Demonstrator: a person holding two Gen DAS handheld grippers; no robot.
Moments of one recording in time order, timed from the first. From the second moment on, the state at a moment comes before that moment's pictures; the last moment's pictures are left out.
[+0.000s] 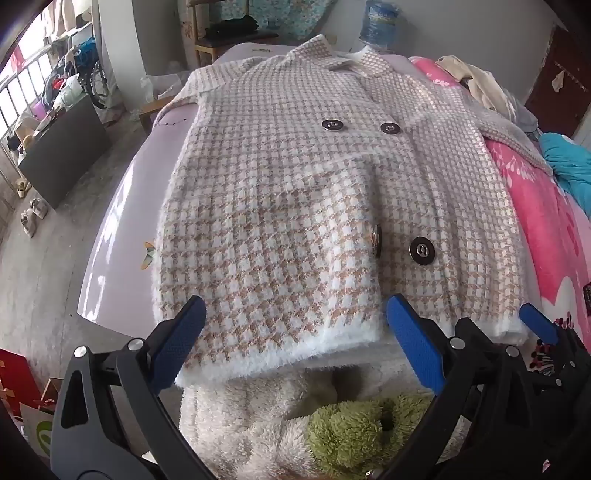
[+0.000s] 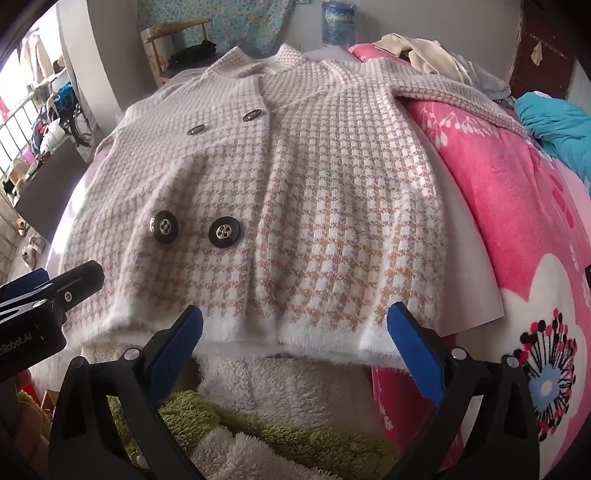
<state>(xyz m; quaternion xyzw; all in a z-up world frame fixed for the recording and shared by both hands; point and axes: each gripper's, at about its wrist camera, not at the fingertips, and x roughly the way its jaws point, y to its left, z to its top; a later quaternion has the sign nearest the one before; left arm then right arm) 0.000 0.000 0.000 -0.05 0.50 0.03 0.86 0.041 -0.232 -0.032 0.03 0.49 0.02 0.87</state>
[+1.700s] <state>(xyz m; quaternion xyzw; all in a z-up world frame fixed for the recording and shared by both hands) -0.002 -0.001 0.002 -0.06 0.50 0.02 0.87 0.040 -0.230 -0.028 0.02 0.49 0.01 0.87</state>
